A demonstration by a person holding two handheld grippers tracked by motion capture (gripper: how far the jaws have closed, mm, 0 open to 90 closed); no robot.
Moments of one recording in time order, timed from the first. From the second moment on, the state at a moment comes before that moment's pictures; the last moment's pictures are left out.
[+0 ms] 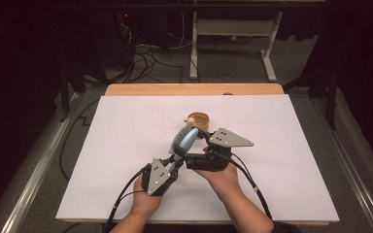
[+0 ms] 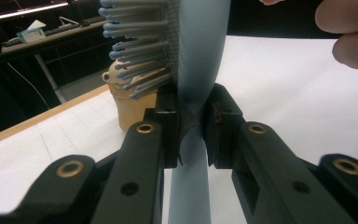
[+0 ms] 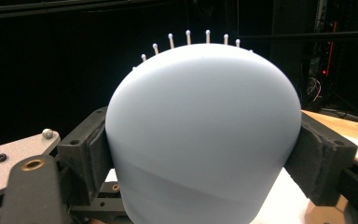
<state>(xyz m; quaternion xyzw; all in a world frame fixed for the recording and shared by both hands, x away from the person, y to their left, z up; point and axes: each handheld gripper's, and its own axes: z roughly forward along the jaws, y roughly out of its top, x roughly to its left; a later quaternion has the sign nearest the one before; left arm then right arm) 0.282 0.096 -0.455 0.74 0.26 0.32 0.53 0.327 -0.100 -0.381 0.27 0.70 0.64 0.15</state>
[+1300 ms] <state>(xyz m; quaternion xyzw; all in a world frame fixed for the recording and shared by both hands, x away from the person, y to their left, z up) 0.282 0.096 -0.453 0.74 0.27 0.32 0.54 0.327 -0.098 -0.375 0.28 0.72 0.62 0.14</state>
